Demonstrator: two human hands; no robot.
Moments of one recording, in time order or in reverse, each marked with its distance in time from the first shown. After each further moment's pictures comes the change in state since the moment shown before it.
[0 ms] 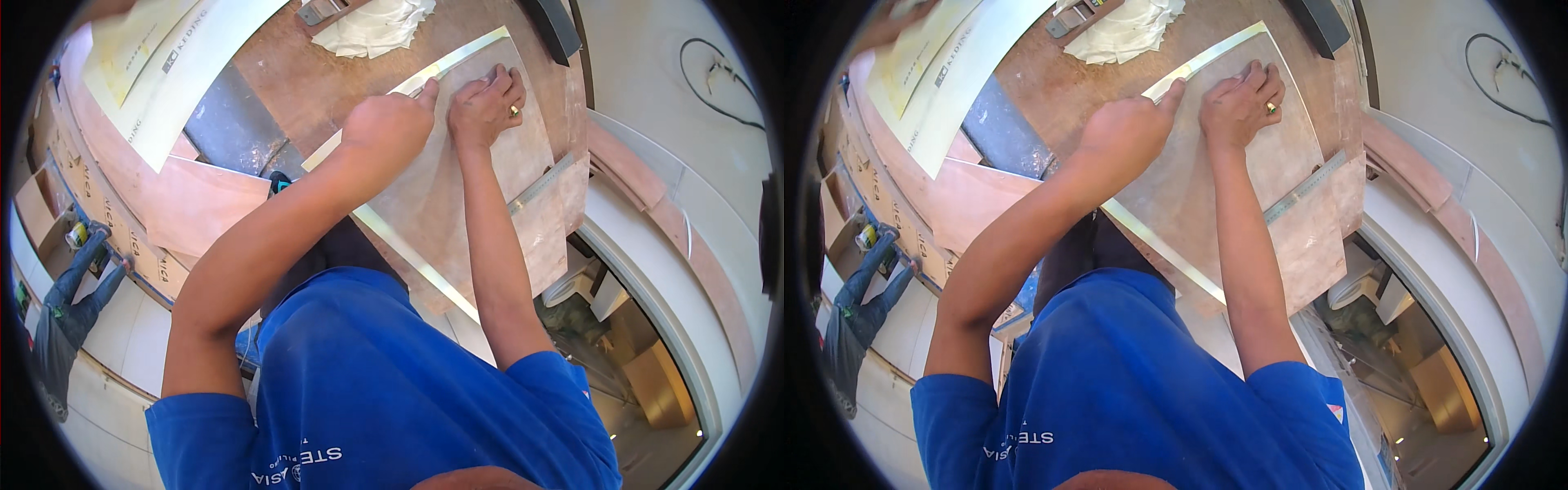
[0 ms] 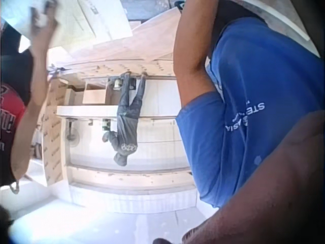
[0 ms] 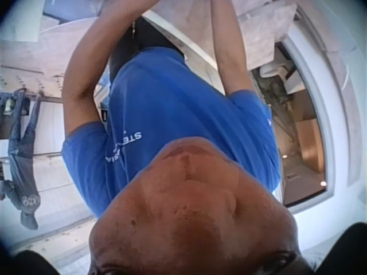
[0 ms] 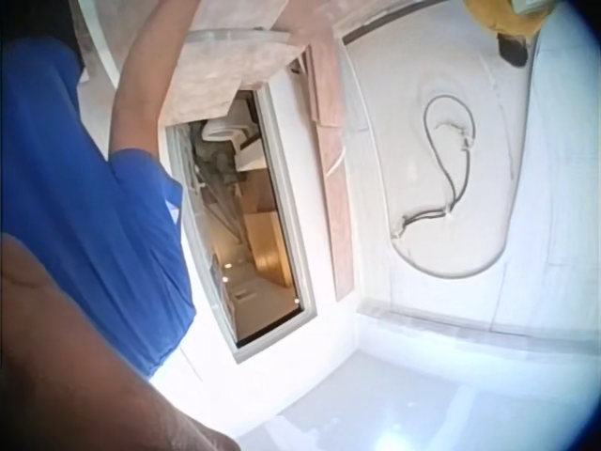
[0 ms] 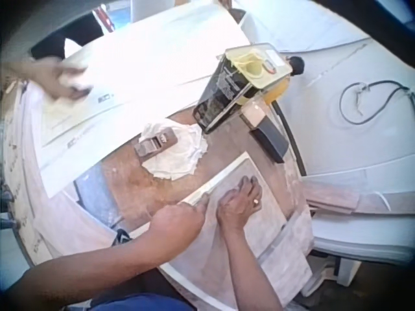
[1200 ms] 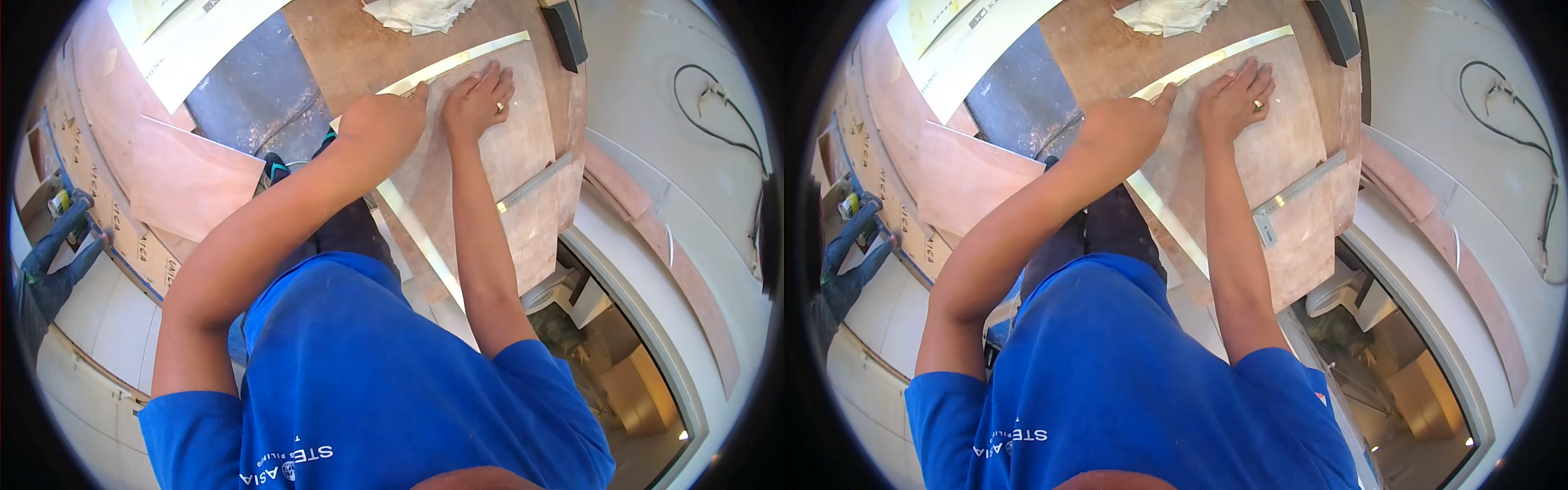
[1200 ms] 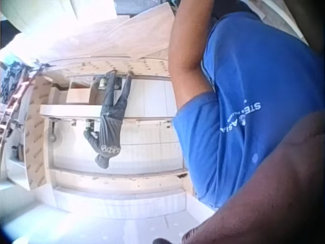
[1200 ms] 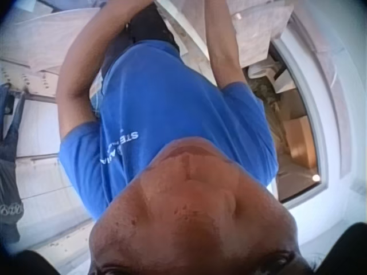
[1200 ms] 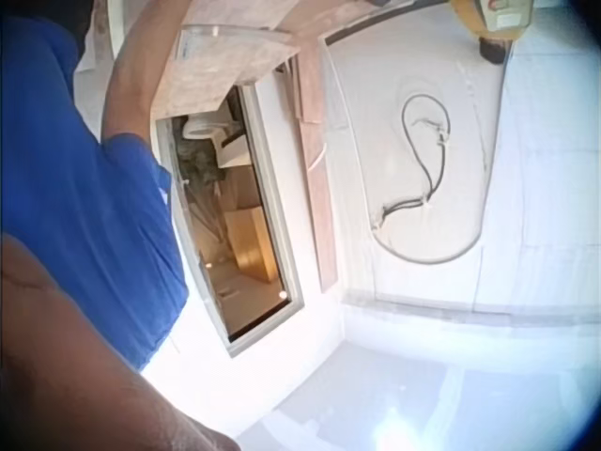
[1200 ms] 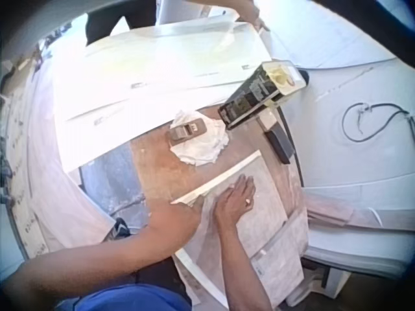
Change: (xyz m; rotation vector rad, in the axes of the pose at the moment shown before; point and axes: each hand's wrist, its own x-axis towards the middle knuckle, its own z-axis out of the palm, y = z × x) left_hand -0.076 -0.022 0.019 0.038 0.039 -0.019; right_hand -0.052 -0.026 0.010 0.043 0.008 -0.130
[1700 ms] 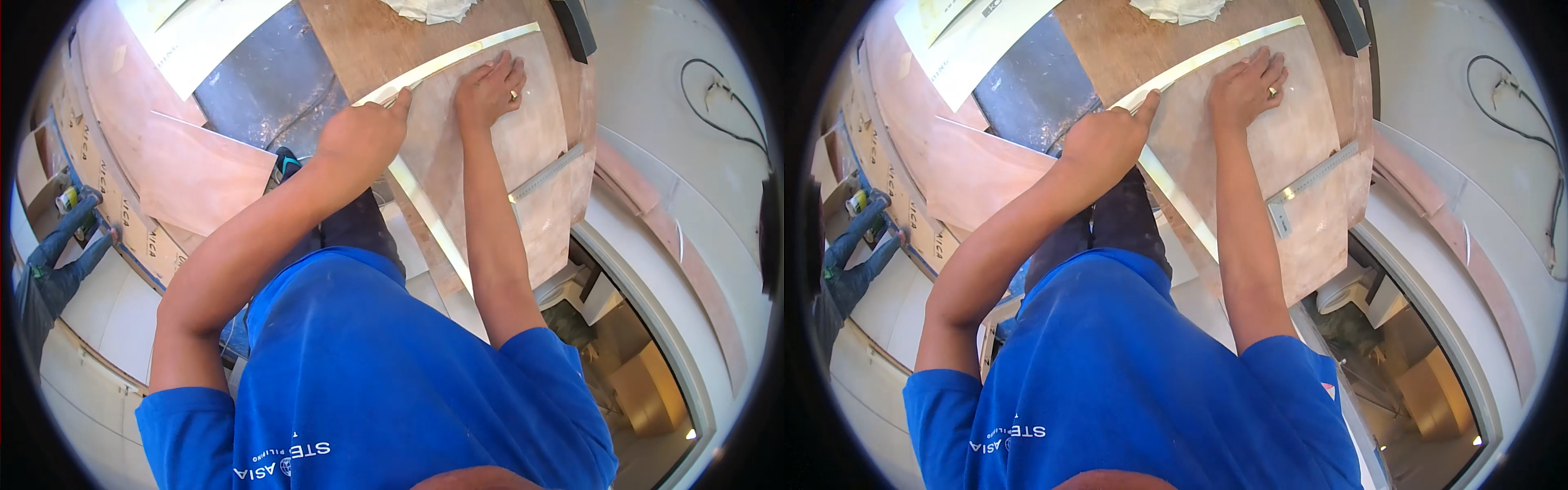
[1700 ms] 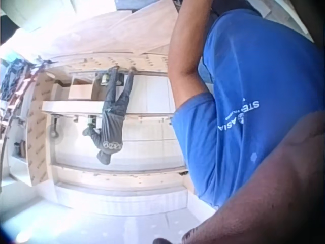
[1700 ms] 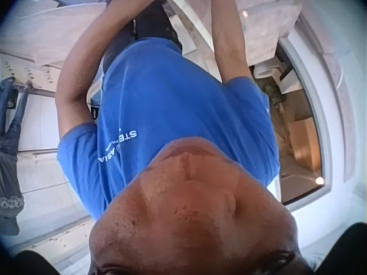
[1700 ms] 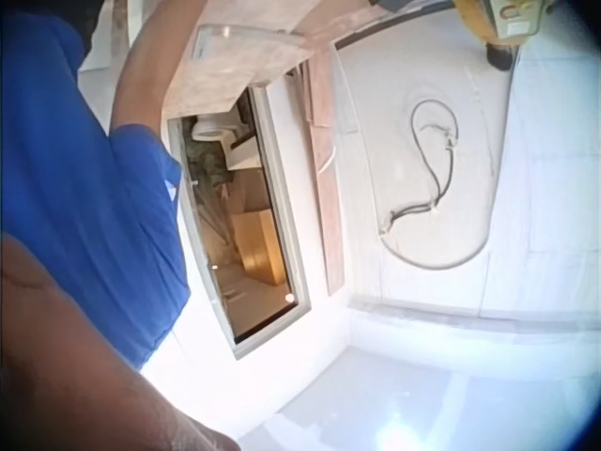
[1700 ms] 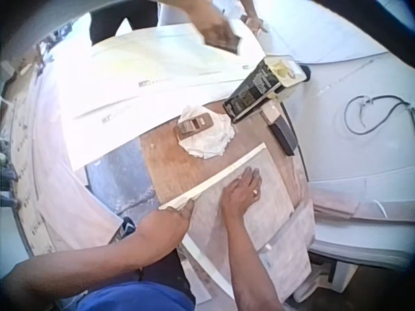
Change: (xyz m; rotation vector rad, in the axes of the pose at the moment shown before) left_hand -0.054 -0.017 0.012 0.047 0.051 -0.016; right_hand -0.010 -0.008 -0.003 -0.026 0.019 0.028
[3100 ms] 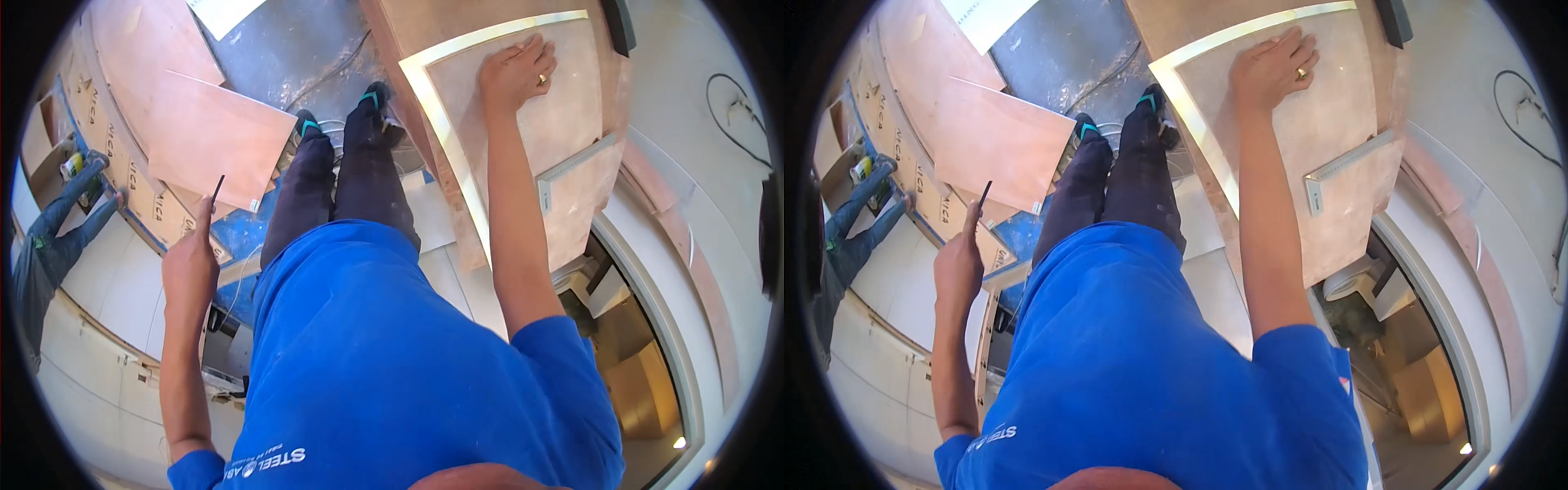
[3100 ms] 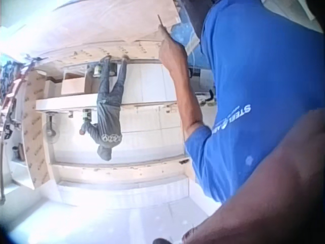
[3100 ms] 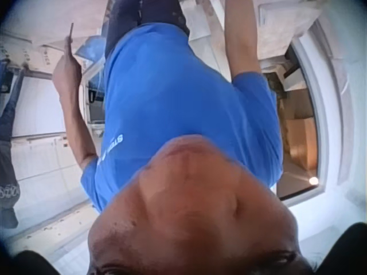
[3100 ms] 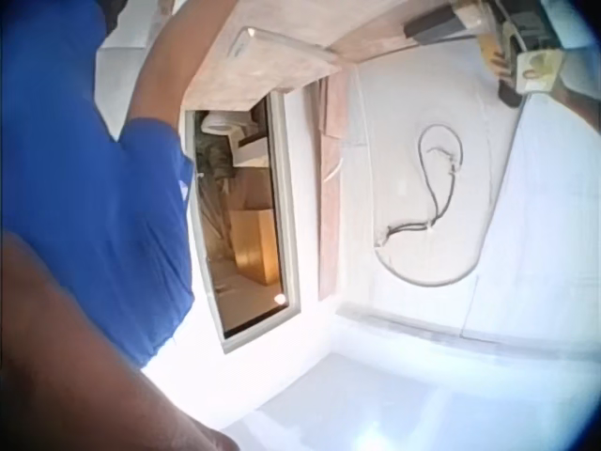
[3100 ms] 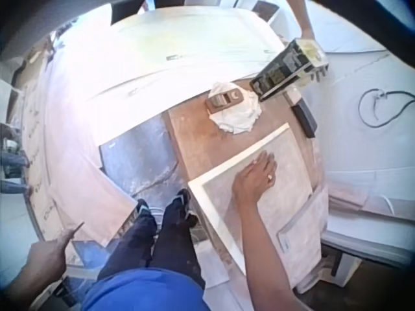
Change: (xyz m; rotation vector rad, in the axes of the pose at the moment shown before) left_hand -0.331 -0.114 -0.012 -0.003 -0.423 -0.685; right_hand -0.056 -0.028 -0.007 -0.018 -0.028 -0.042
